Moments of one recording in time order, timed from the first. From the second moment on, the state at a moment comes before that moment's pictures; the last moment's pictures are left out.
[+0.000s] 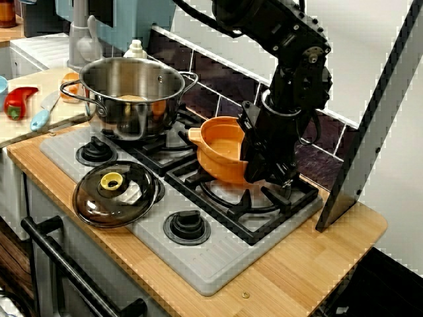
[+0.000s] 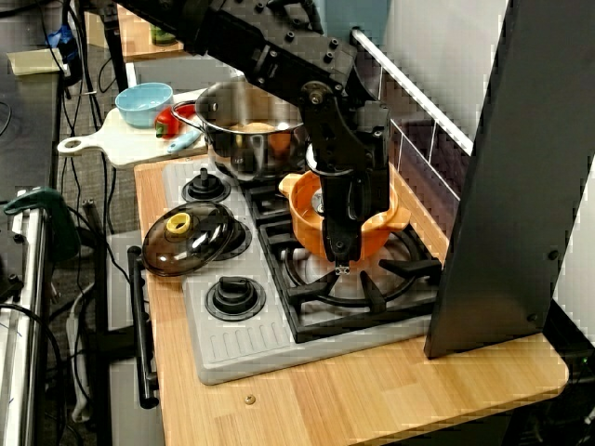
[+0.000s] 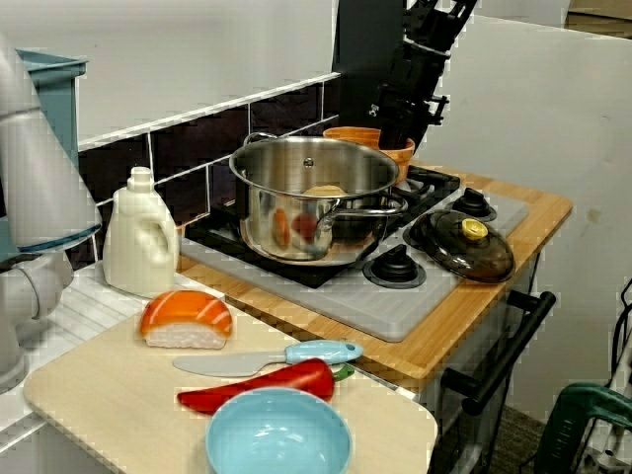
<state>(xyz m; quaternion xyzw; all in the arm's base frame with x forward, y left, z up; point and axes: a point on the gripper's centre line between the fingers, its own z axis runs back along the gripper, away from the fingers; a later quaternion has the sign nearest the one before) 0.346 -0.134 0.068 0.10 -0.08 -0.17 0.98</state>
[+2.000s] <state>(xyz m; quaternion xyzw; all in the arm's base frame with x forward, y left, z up) 0.322 -0.149 0.088 0.06 -0.08 -0.17 0.98</state>
